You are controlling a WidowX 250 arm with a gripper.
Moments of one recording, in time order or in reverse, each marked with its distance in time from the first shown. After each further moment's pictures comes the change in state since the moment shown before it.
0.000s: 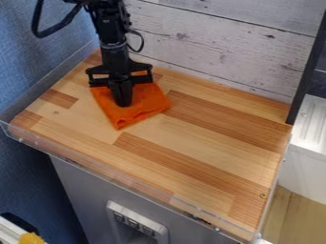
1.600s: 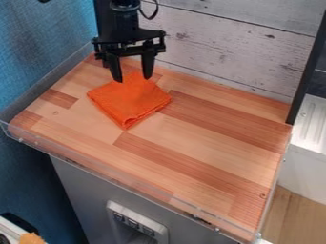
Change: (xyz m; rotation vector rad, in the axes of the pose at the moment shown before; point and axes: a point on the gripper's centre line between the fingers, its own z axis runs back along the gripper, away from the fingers) arm 0.009 -0.016 0.058 0.072 -0.082 0.235
